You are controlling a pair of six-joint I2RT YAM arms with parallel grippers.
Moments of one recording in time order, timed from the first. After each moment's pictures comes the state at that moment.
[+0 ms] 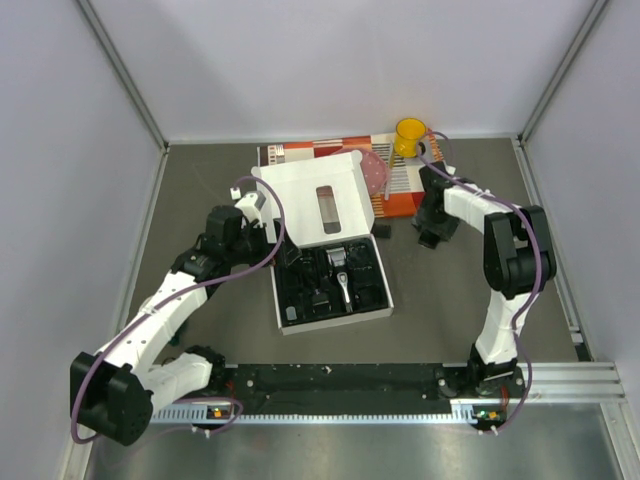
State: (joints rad) left arm -0.36 1.05 0.78 -0.35 0.27 -0.40; right arm 0.22 1.93 1.32 -0.63 0.29 0.70
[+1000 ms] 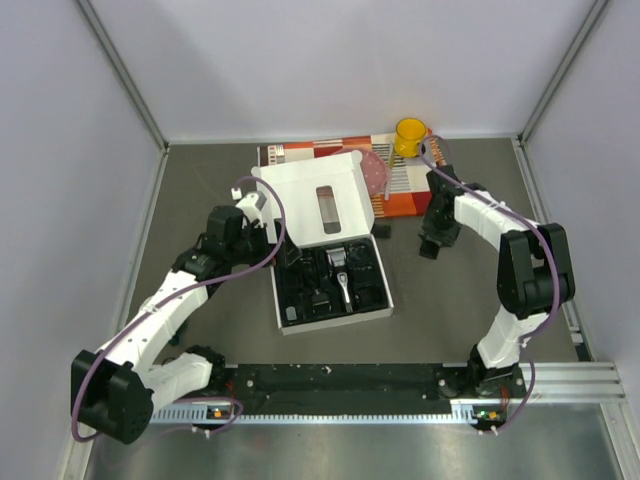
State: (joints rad) left arm -0.36 1.06 0.78 -0.35 0.27 -0.40; right arm 0.22 1.75 1.22 -0.69 0.20 0.60
